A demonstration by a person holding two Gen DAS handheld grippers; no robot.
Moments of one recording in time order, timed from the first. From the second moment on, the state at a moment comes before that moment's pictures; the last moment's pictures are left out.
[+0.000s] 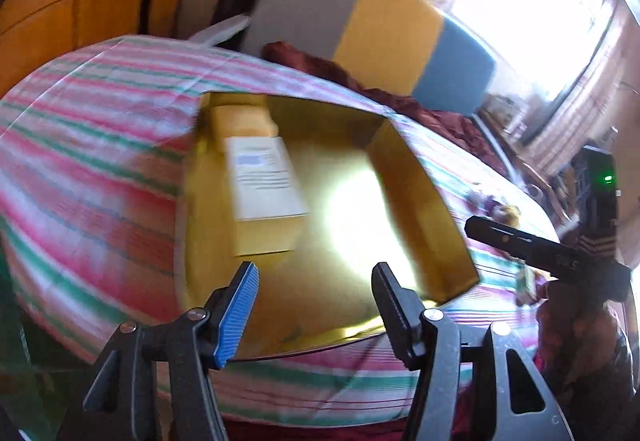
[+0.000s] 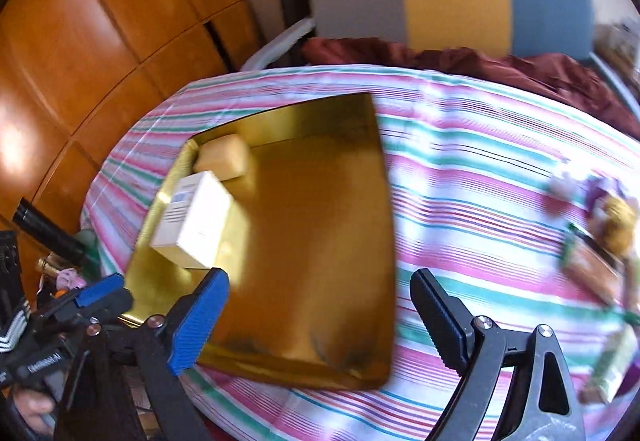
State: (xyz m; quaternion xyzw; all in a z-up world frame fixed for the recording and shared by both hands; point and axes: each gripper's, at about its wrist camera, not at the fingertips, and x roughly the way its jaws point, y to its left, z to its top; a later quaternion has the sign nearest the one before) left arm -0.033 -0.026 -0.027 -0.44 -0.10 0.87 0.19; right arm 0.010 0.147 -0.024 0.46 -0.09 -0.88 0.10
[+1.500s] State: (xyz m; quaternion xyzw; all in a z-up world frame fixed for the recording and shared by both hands) left arm -0.002 0.414 -0.100 -0.50 0.16 0.71 0.47; right arm 0.173 0.500 -0.035 0.30 -0.46 -0.82 -0.14
